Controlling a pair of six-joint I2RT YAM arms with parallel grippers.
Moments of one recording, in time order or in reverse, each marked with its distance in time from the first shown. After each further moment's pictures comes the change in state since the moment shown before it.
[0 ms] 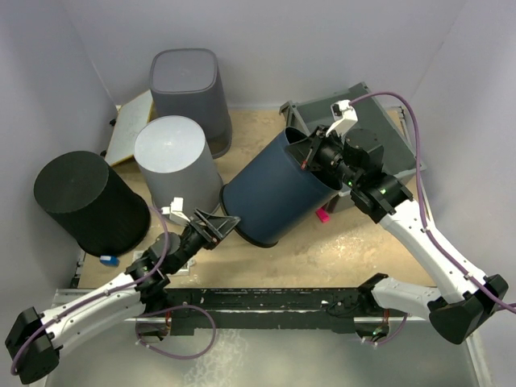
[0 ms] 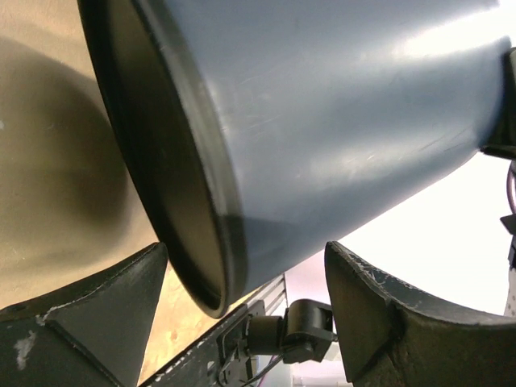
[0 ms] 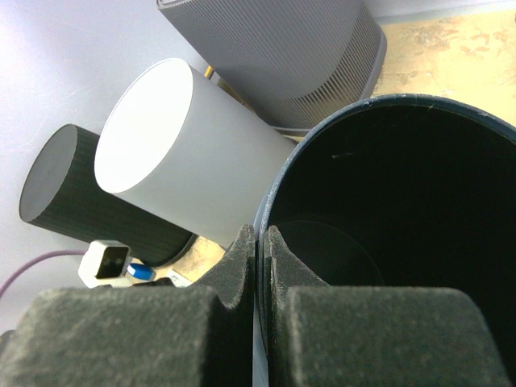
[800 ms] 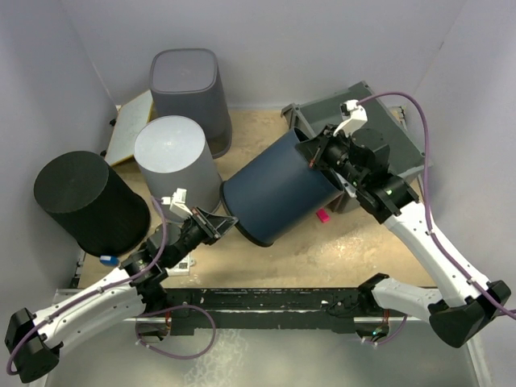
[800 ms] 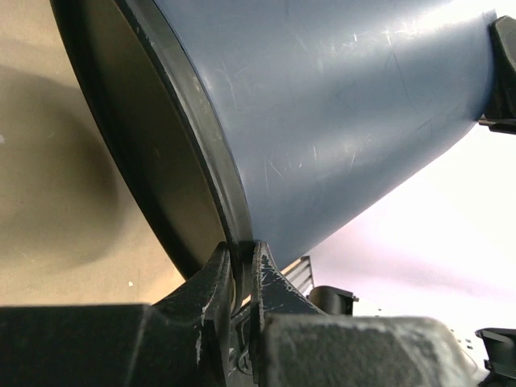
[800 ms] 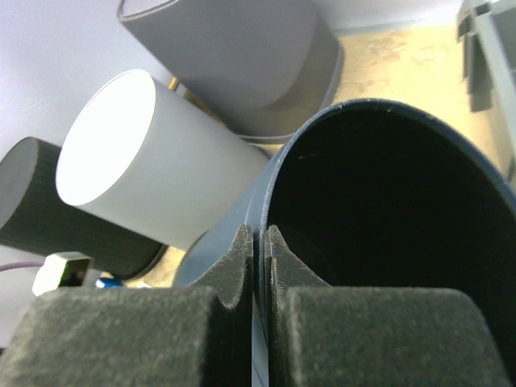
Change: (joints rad) left arm 0.000 0.016 0.131 -0.137 0.031 0.096; right arm -0.023 -0.019 -0.001 -0.047 0.046 -0.054
